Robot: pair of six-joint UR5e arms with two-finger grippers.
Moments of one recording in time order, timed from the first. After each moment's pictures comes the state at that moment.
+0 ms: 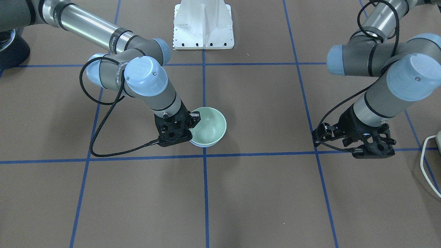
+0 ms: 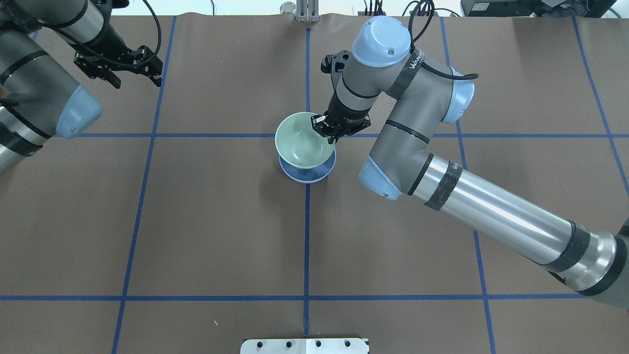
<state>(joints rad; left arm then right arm) -1.04 -2.13 -1.54 -1.66 -2.24 -0.78 0.70 -0.76 1.36 -1.35 2.12 0.96</state>
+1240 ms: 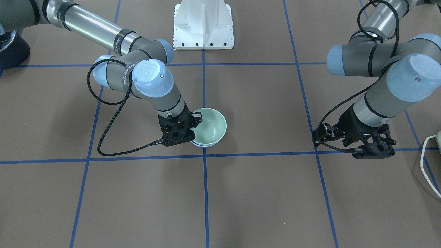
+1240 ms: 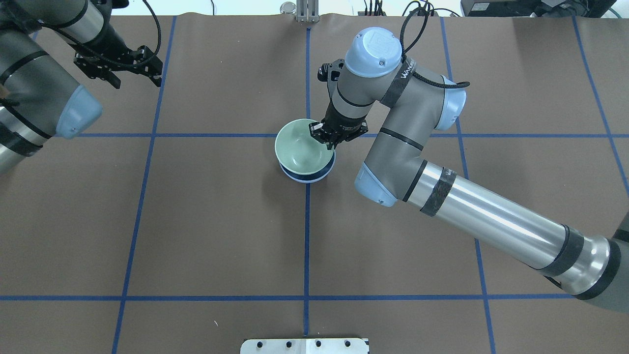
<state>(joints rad) -1.04 -2.13 -1.54 -1.66 -2.24 -0.78 0.68 -0.75 1.34 -1.35 2.10 0.96</state>
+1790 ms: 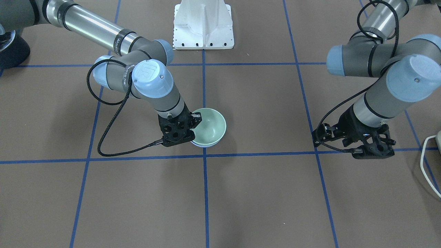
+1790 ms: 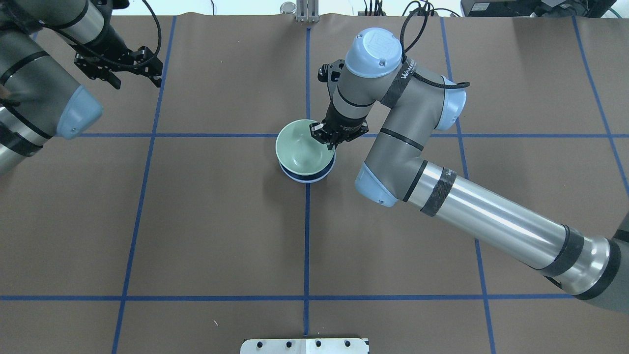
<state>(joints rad) -1.04 -2.13 -1.54 -1.66 -2.24 -0.78 0.68 -0.75 1.34 -1.35 2.10 0.95</state>
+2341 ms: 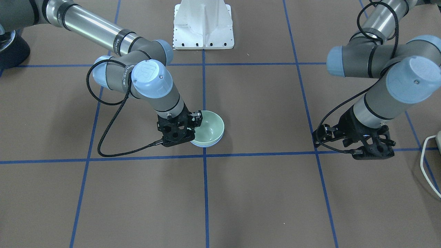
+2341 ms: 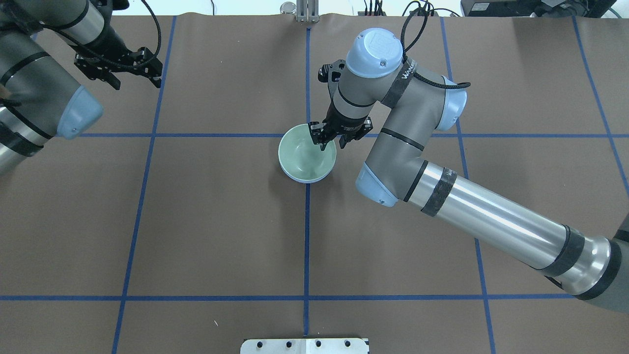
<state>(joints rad) -1.04 -2.13 -1.53 -1.66 -2.24 -0.78 0.68 -0.76 1.34 -1.35 2.10 0.94</state>
